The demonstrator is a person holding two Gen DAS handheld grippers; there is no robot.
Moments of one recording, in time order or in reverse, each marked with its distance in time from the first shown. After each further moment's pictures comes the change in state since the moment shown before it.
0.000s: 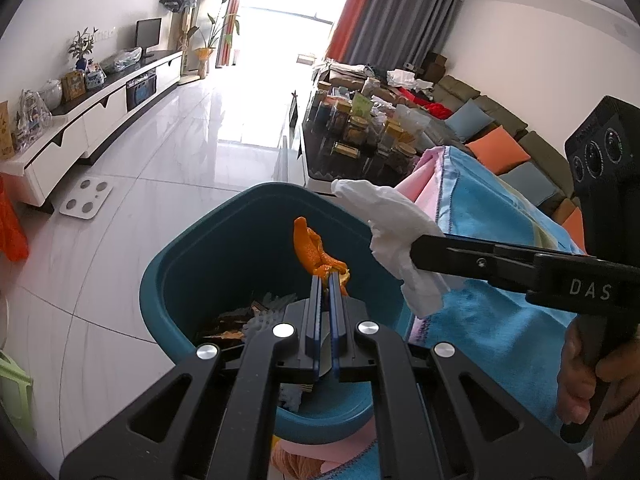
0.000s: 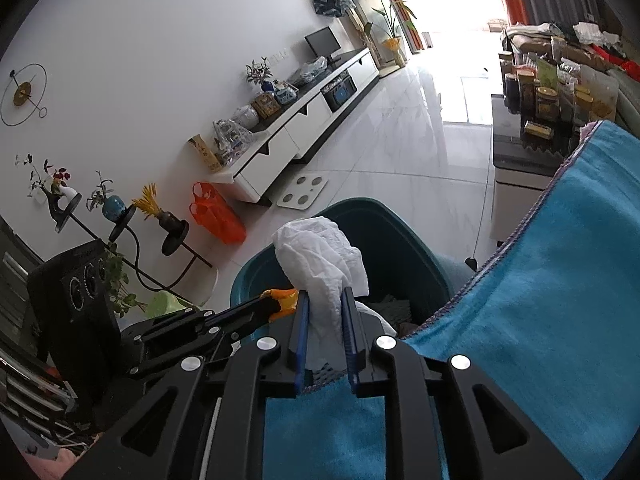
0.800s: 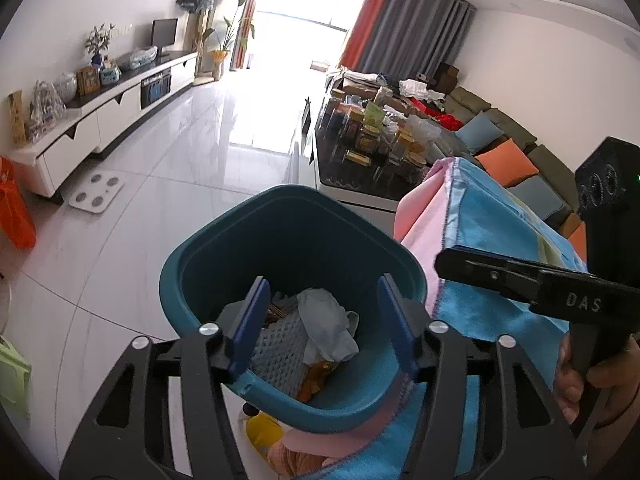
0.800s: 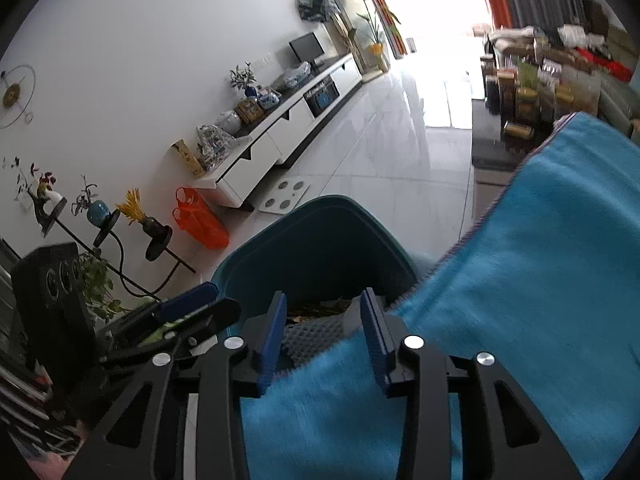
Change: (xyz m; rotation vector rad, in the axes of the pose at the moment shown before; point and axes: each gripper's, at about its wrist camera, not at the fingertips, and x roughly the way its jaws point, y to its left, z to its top) left arm -0.013 0.004 -0.006 -0.036 -0.037 0.029; right arm -0.014 -0.011 -0.009 0.003 -0.041 -0.070
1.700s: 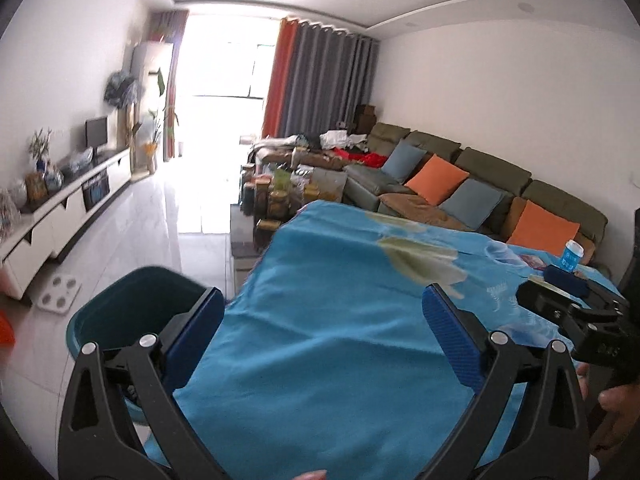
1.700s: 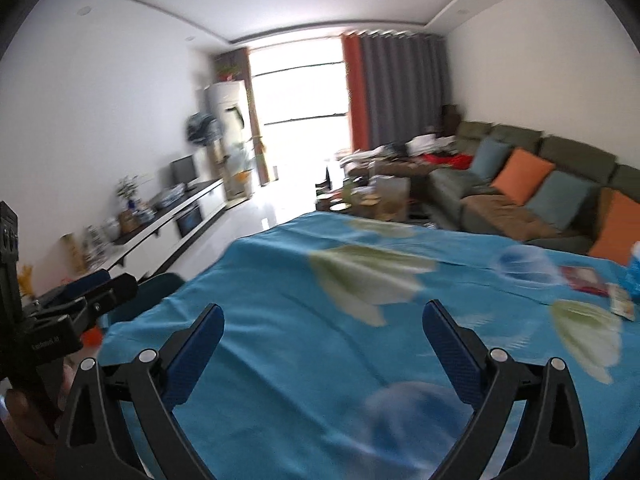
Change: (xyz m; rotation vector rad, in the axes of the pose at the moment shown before) left arm -0.054 -0.183 -0.037 0.279 -0.268 -0.164; right arm -0.224 -0.068 -0.132 0.050 -0.518 -0.549
